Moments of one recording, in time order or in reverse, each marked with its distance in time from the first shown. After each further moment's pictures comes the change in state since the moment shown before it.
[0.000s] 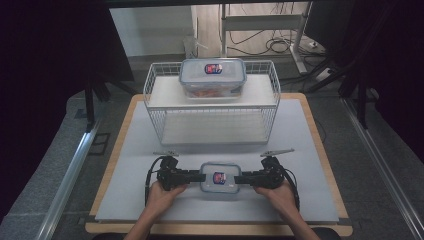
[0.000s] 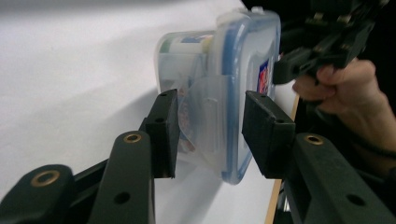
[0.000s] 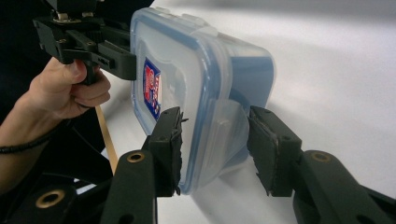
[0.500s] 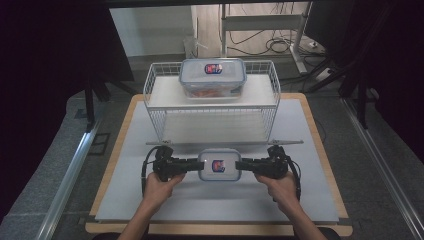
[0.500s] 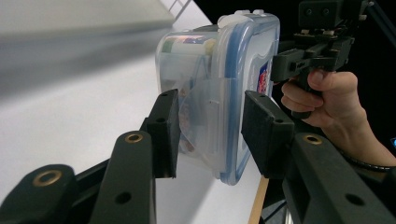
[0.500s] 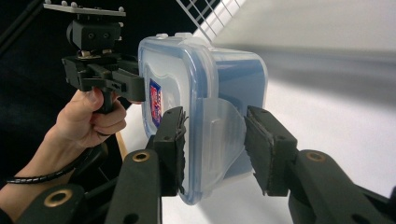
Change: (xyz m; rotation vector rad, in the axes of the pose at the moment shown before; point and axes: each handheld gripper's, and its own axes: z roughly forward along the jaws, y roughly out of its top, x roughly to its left) left arm -0.019 0.031 -0.022 -0.081 -0.014 0.049; right arm 0.014 0.028 -0.021 -0.157 0.052 0.004
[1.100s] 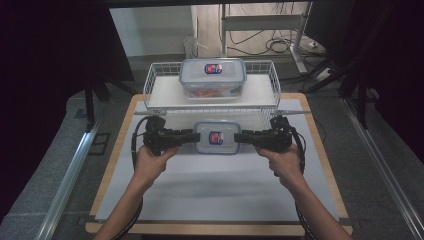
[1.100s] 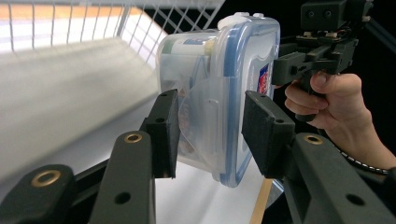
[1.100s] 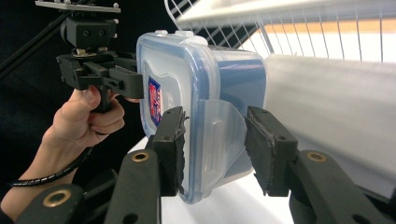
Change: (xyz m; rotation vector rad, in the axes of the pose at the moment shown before) left arm -0.043 0.083 -0.038 -0.063 0.052 0.128; right arm 0.043 0.081 -0.019 -0.067 0.003 -0.119
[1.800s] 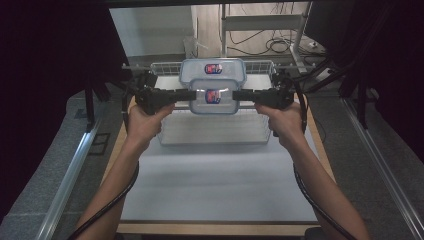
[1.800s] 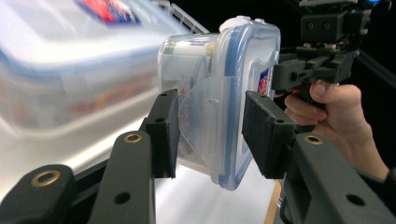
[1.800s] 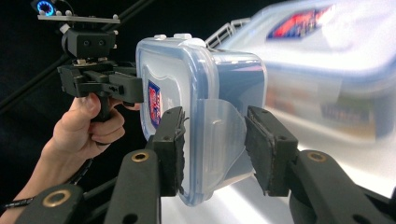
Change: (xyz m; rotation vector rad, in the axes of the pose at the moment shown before) left arm -0.004 0.100 -0.024 -0.077 0.025 0.017; right arm 0.012 0.103 -0.004 -0.064 0.009 -0.042
